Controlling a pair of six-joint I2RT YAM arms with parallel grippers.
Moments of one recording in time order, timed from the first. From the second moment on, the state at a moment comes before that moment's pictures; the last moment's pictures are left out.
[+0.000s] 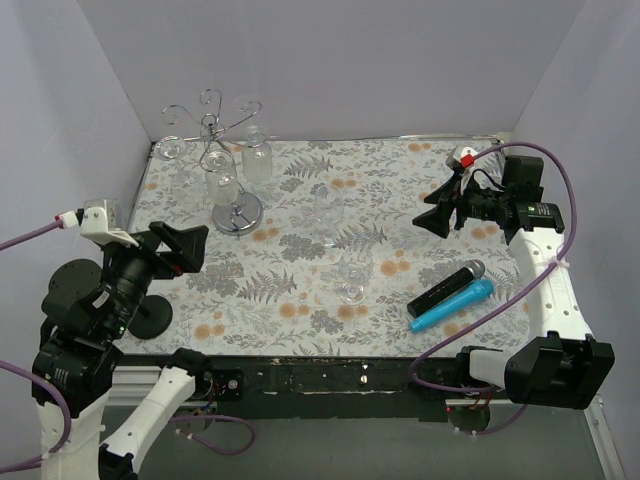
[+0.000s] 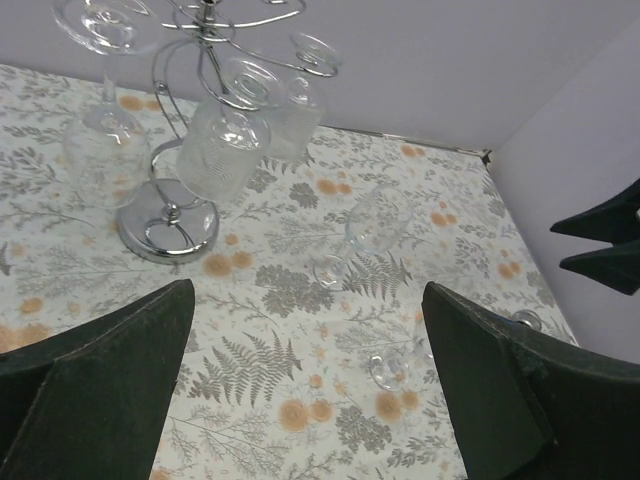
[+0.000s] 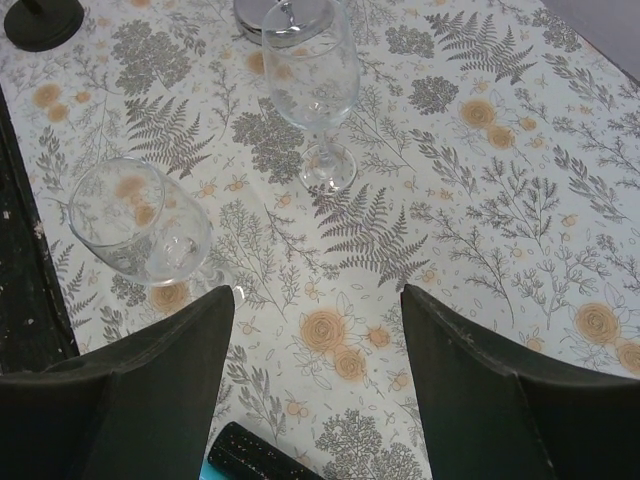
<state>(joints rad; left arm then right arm) -0.31 0.59 1.37 -0.84 -0.10 -0.38 -0.05 1.21 1.18 -0.65 -1.07 -0.54</state>
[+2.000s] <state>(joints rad) -0.31 0.39 1.03 -0.67 0.15 -0.54 0.20 1.25 1.25 -0.87 -0.76 -0.71</state>
